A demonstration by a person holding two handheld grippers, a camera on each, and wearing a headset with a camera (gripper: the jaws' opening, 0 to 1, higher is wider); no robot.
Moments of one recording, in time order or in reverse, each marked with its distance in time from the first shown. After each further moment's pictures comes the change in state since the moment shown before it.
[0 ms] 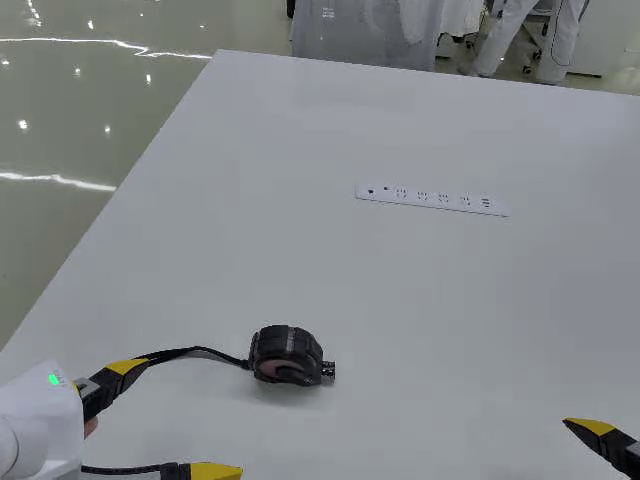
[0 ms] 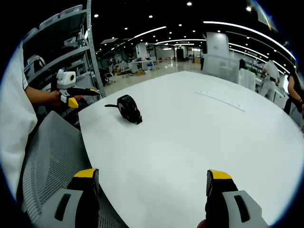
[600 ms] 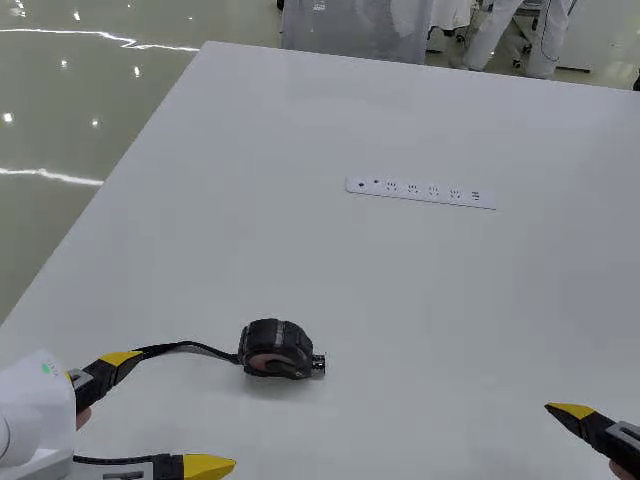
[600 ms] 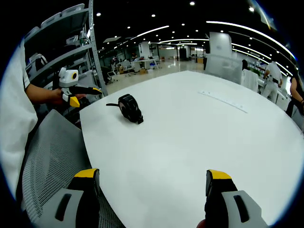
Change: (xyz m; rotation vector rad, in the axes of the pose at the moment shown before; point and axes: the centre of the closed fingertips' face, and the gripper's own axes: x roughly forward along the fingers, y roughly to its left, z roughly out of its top) left arm 0.007 -0.002 0.003 0.008 0.010 -0.024; right arm 0.006 -0.003 0.002 -0.018 0.011 0.021
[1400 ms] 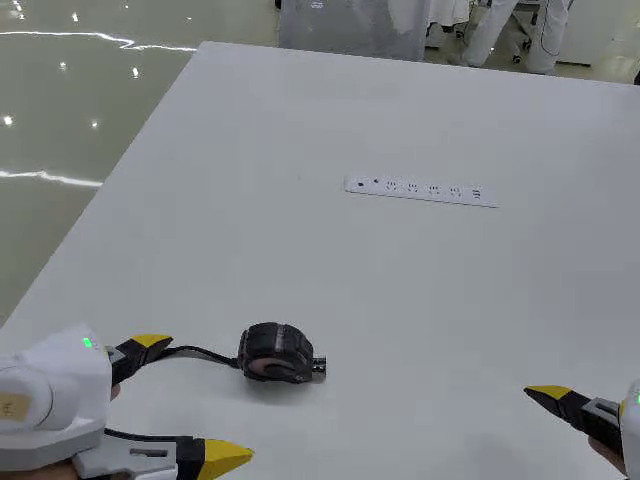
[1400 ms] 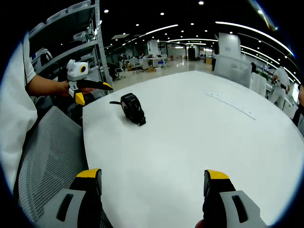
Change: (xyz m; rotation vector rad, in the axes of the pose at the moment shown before) left arm 0.029 0.002 0.013 0.081 0.047 -0.080; right arm 0.023 -0.006 0.013 -0.061 0.023 0.061
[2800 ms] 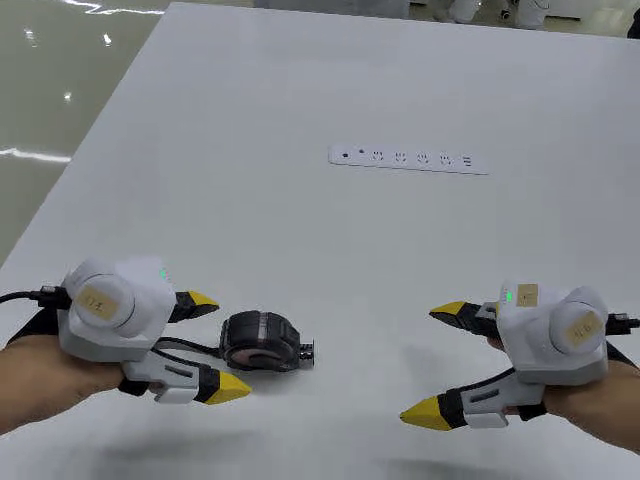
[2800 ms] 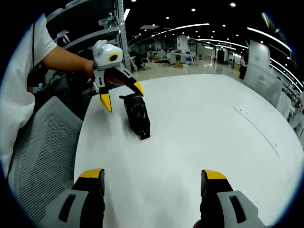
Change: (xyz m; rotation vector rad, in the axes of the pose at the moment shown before) left arm 0.075 0.029 -0.005 0.240 0.237 -0.185; right arm 0.081 -0.013 0.045 -0.192 0.064 0.178
